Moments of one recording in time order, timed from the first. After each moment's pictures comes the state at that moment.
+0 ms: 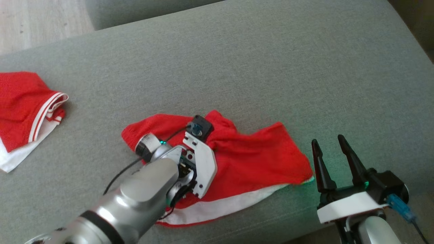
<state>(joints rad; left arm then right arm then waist) -0.73 0.17 -1.21 0.66 -0.75 0.09 0.25 -0.01 -0.08 0.13 0.22 0.16 0.13 -0.25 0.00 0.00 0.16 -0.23</state>
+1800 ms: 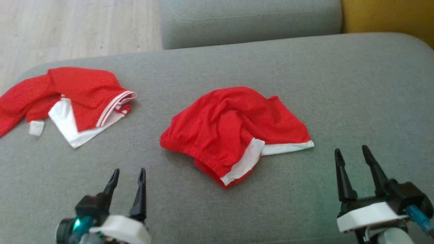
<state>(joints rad) 0.04 0.26 -0.44 0.13 -0.40 0.26 -0.25 0.05 -0.10 0.04 0.19 0.12 0.13 -0.25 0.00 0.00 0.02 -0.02</state>
